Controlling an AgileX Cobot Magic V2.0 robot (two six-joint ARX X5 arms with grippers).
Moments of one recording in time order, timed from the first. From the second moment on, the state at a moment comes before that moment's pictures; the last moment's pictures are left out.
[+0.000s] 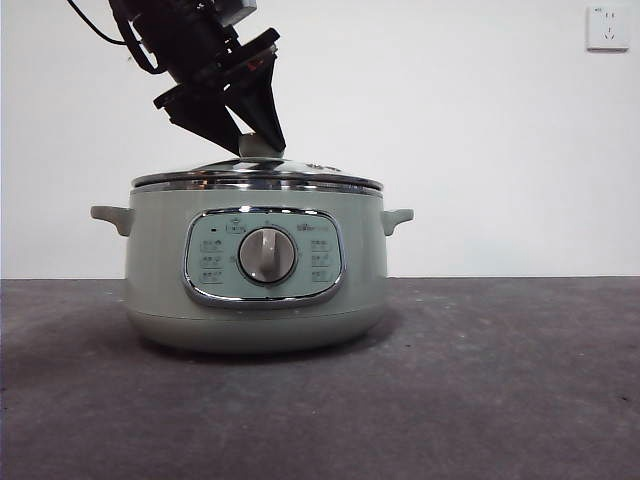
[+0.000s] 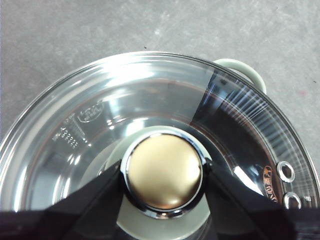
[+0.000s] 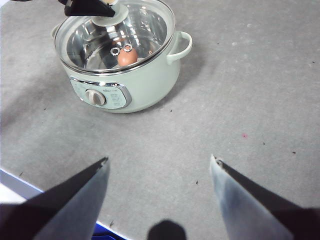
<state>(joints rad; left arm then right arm) -0.42 1.74 1.57 -0.61 0.25 0.16 0.67 0.61 1.14 -1.13 0.10 0.17</state>
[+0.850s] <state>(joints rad) -0.42 1.74 1.58 -0.67 0.25 0.18 0.67 0.61 1.14 -1.13 0.10 0.17</state>
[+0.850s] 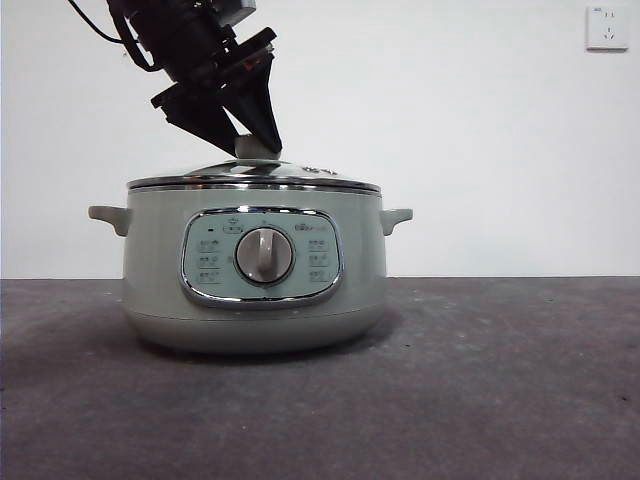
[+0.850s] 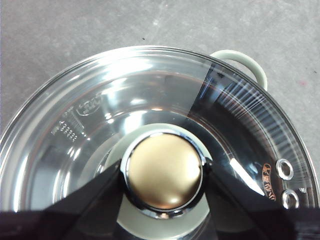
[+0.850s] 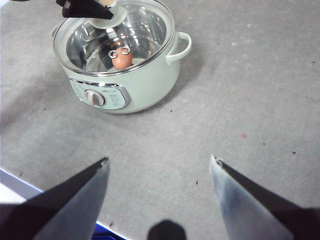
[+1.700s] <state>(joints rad) -0.40 1.51 1.58 -0.79 0.26 0.14 0.67 0.61 1.14 -1.13 0.10 0.17</state>
